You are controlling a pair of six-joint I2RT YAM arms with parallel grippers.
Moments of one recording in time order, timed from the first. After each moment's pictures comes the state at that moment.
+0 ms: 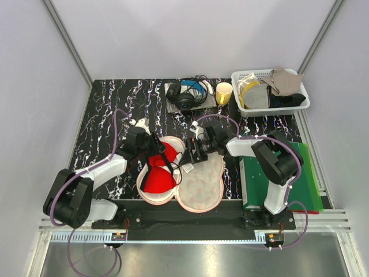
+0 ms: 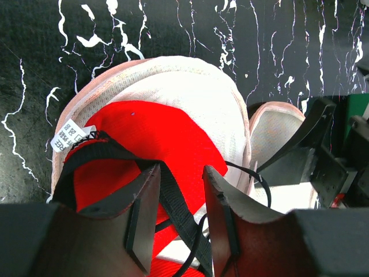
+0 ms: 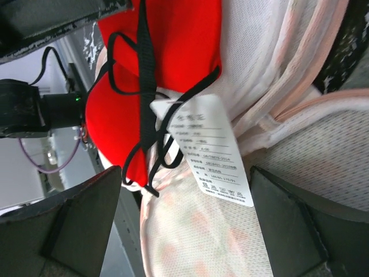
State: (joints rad) left arm -0.39 1.30 0.56 0.09 0.13 -0.65; right arm 0.61 1.86 0.93 0.14 -0.77 0.49
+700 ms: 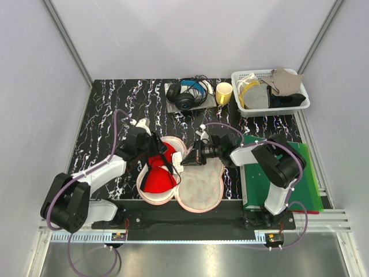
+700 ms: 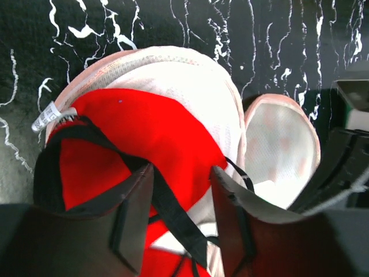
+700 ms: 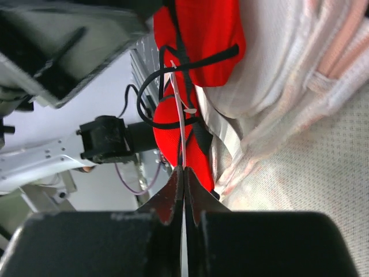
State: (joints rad) left arm -0.41 1.28 0.56 0.05 0.12 -0.65; right arm 0.63 1.82 0.74 0.56 -0.80 1.00
